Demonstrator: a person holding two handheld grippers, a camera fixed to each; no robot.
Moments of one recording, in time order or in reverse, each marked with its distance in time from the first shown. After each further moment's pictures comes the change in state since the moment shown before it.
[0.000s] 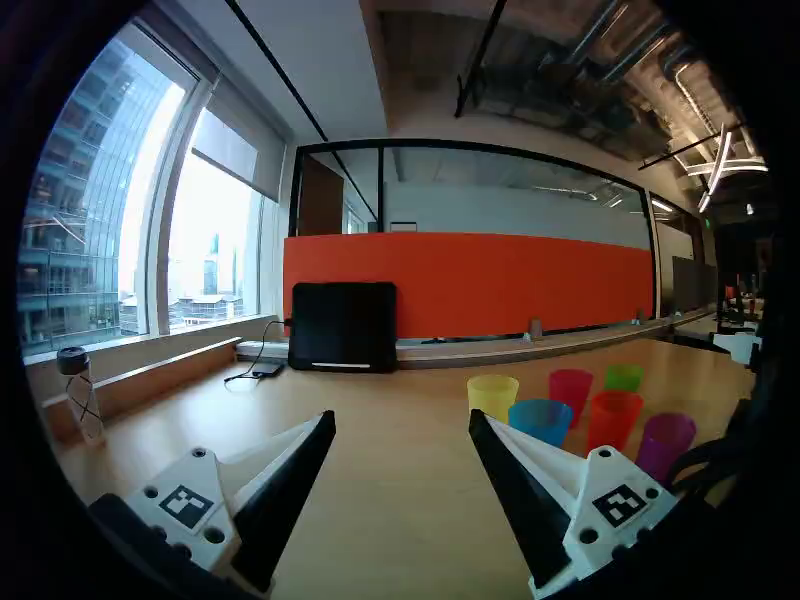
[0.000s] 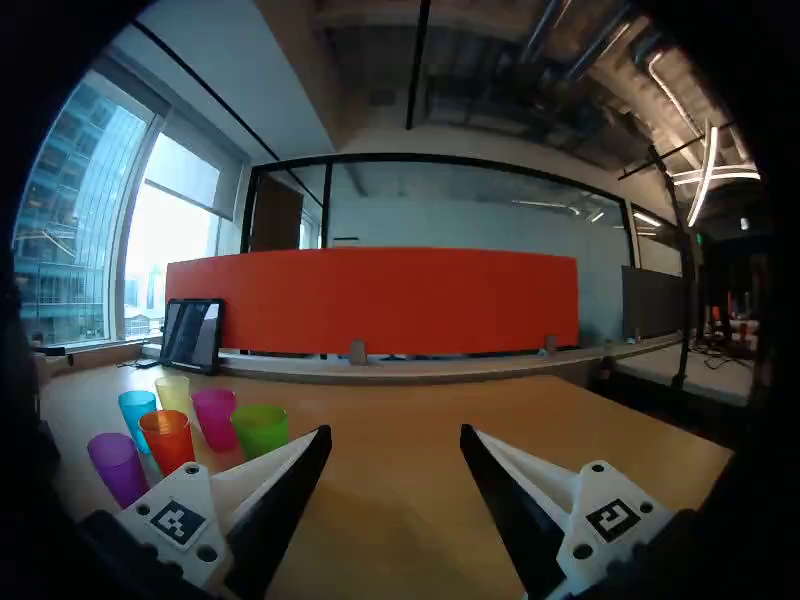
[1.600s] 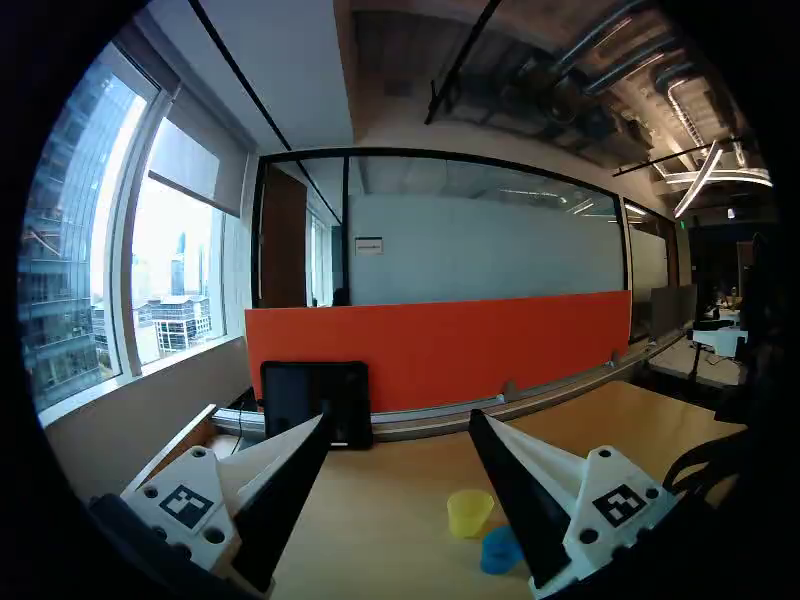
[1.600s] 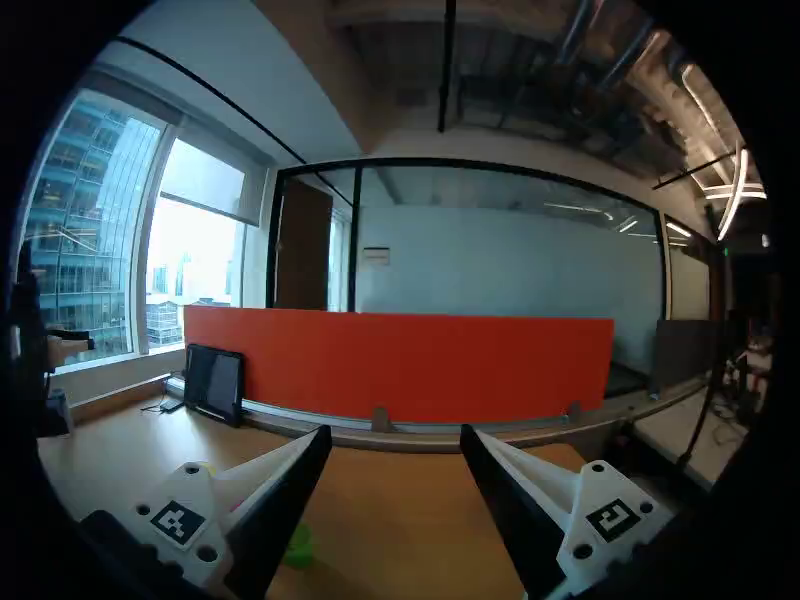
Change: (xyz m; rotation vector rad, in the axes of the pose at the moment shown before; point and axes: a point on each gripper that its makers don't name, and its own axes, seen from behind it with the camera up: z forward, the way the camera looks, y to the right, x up) left arm 0.216 0.005 0.057 -0.144 -0.017 0.017; right arm 0.206 -0.008 0.051 0.124 -0.036 -0.030
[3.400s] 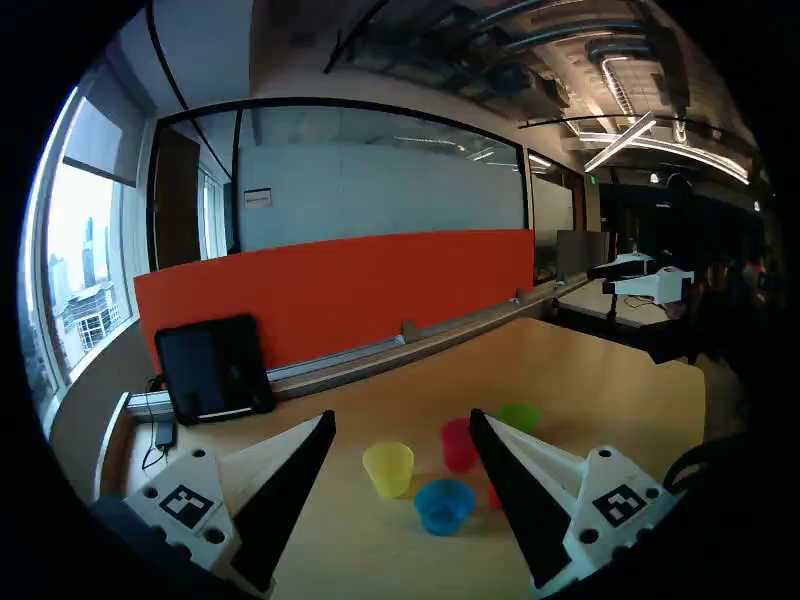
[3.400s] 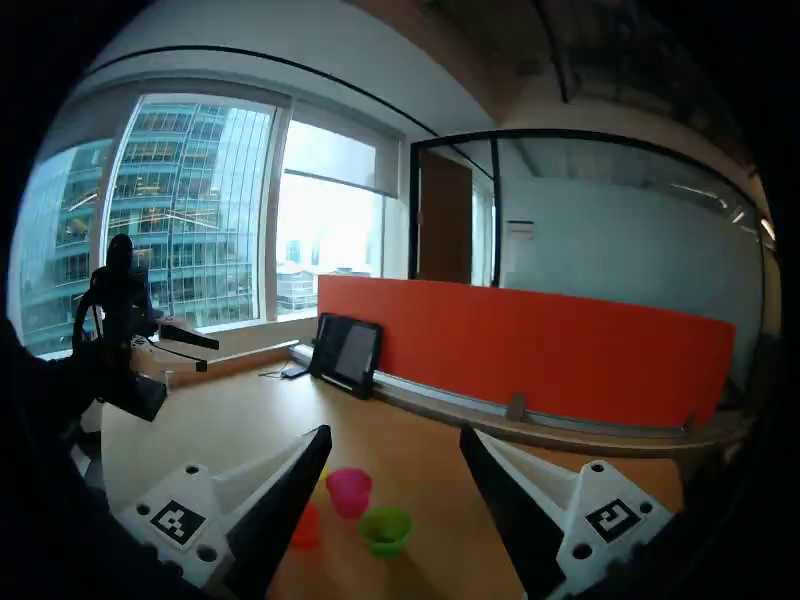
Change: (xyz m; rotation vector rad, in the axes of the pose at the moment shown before) left arm -0.065 0.078 0.016 -0.389 -0.186 0.075; right arm -0.022 -0.099 0.013 0.518 -0.112 -0.062
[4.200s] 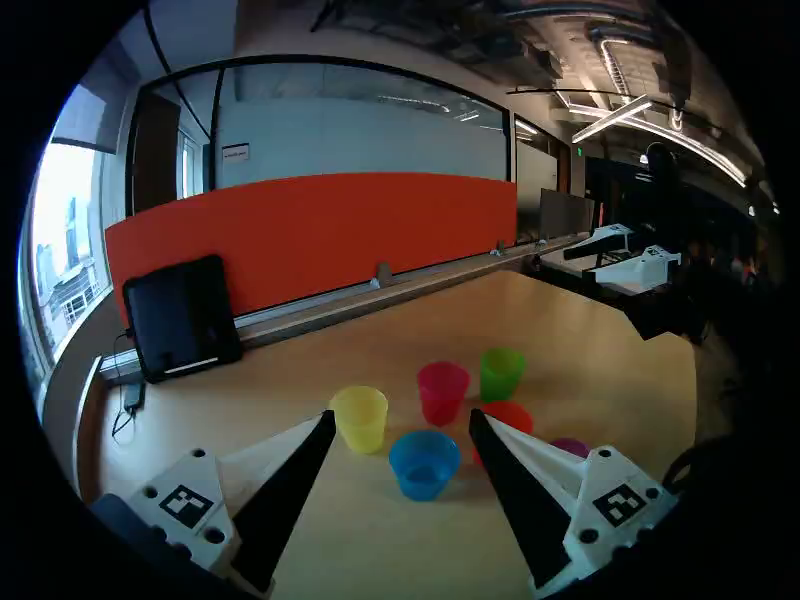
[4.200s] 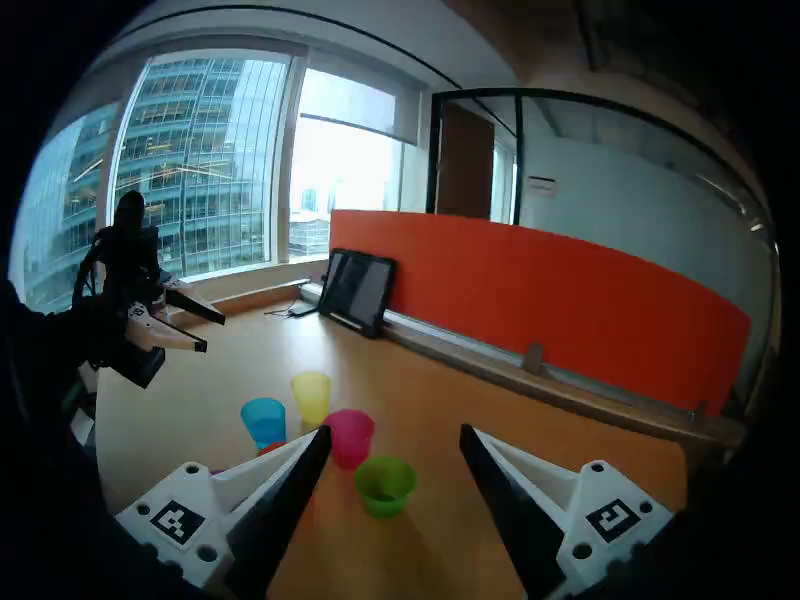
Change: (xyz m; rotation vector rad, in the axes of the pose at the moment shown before) left arm -0.076 0.021 0.025 -0.082 -0.152 -0.017; right arm -0.076 -0.001 0.021 0.054 -0.179 -0.044
